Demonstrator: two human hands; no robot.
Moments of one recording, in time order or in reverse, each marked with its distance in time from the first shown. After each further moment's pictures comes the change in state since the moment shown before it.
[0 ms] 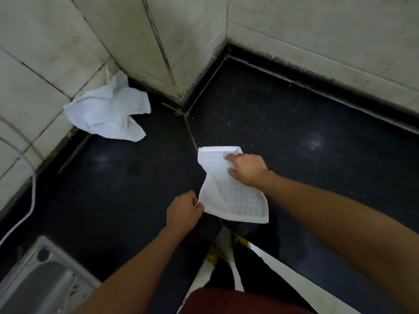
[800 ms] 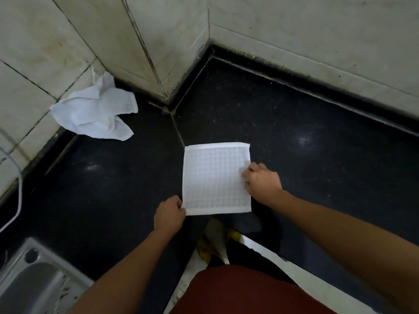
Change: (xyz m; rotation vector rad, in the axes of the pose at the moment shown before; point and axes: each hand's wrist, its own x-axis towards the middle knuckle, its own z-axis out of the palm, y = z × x) left_hand -0.018 -0.015 0.015 -0.011 -0.001 -0.095; right_hand -0.081 0.043 0.039 -0.095 0.114 0.111
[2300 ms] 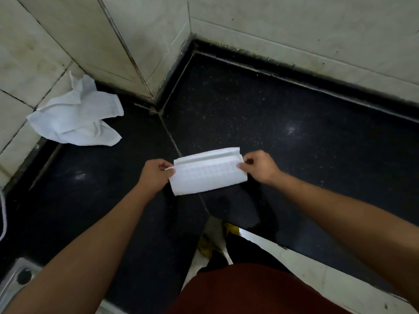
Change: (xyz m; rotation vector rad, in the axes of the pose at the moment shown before) left_hand 0.078 0.030 -0.067 -0.509 -0.080 0.039; right_hand 0.011 0.011 -0.027 0.733 -0.032 0.296
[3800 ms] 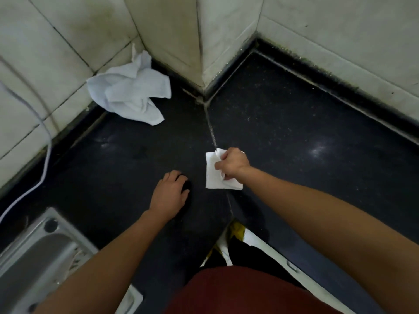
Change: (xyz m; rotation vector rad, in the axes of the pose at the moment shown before) left_hand -0.050 -0.083 -0.019 0.710 0.117 0.324; right_hand 0.036 -0.140 0.094 0.121 -0.196 0.163
